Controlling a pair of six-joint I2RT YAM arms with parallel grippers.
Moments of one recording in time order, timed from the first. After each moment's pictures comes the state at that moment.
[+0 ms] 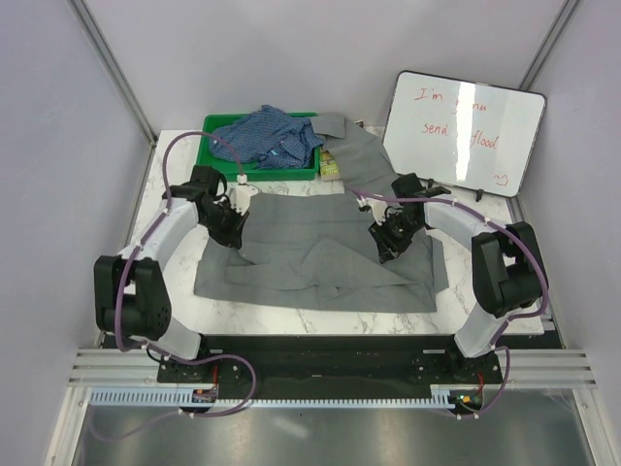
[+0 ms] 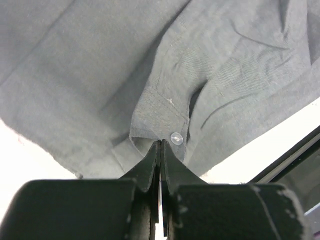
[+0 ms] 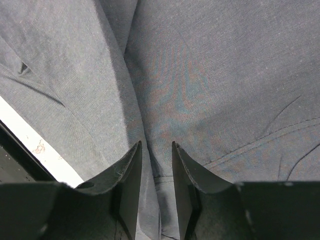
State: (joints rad) left arm -0.11 1.58 1.16 -0.88 0.39 0.55; right arm 0.30 1.72 1.13 -0.75 -0.45 -0.49
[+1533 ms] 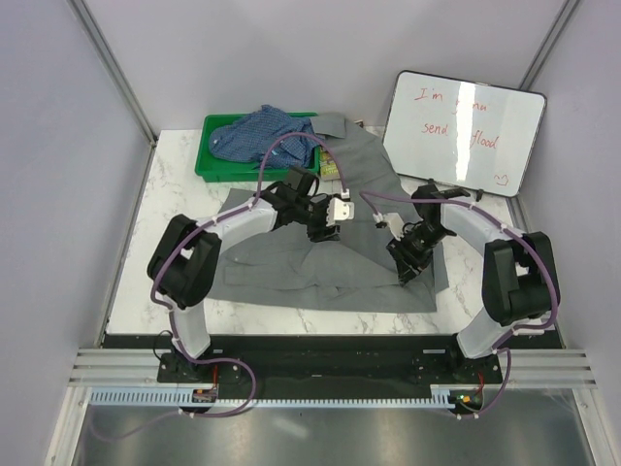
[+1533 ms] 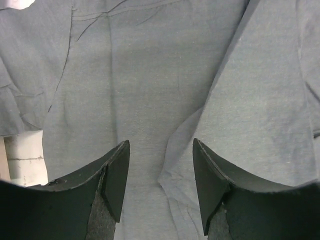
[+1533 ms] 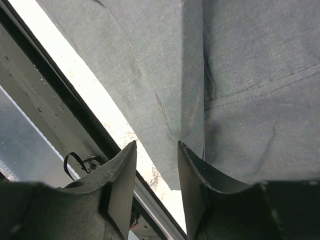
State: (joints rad) left arm -0.61 1.86 1.29 -0.25 0.67 0.88; right arm 0.20 1.65 1.09 -1.09 -0.51 -0.66
